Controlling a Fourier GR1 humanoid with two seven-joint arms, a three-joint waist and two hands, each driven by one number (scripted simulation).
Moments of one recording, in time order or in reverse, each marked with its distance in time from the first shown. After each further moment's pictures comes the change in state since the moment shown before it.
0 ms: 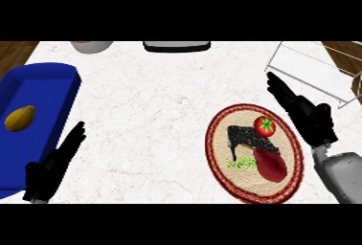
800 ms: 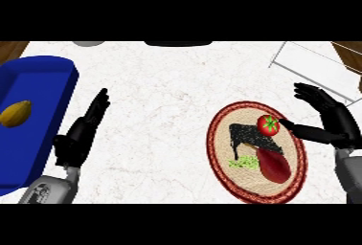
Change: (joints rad) left arm -0.217 -0.136 -0.030 -0.049 -0.071 0.103 0.060; right arm 0.038 0.013 -0.215 0.320 0.001 -0.011 -0.372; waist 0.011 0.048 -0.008
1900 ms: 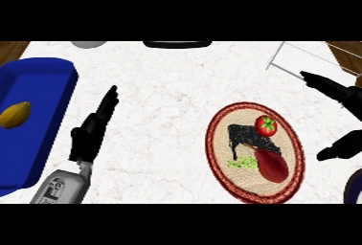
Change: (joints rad) left arm -0.042 -0.075 0.003 0.028 -0.070 0.018 0.047; right arm -0.066 -0.279 0.079 -0.180 0.099 0.458 0.106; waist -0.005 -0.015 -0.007
